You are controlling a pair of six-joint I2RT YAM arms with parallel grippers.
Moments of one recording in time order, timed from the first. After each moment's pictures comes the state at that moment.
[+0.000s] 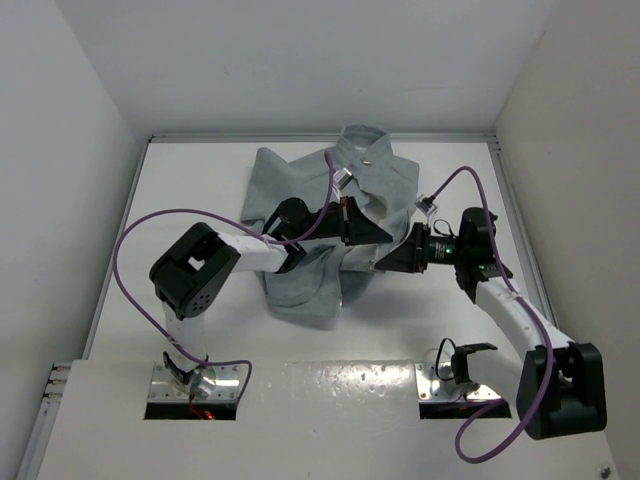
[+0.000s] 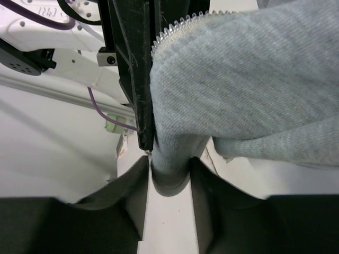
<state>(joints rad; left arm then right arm) -0.72 1.88 1.00 1.22 0.78 -1.29 0.09 1.07 0.48 0.25 -1.24 0.71</state>
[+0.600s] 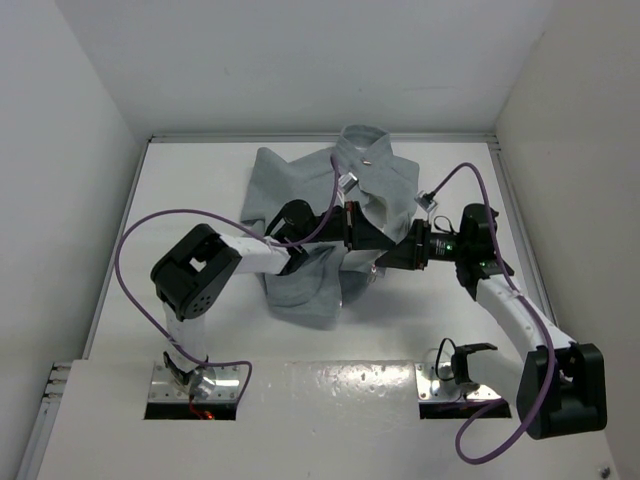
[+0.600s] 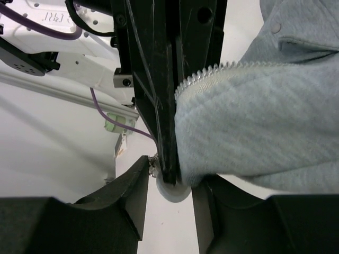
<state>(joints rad) -0.74 1.88 1.00 1.19 0.79 -1.25 0.09 1.07 0.51 0.23 -1.25 0.70</state>
